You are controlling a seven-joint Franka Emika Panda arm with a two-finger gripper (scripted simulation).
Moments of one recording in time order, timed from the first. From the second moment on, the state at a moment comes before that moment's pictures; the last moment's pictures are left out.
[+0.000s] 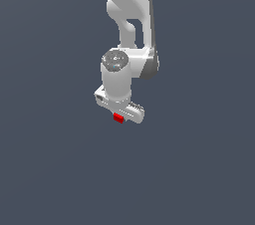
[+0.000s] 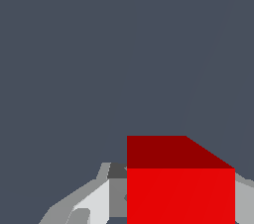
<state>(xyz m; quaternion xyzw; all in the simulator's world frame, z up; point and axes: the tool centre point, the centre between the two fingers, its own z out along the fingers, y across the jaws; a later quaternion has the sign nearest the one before) 0.017 -0.032 0.120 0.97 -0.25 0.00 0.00</state>
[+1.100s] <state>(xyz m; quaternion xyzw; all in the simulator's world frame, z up) 0.080 0.029 0.303 0.97 -0.25 0.00 0.00</state>
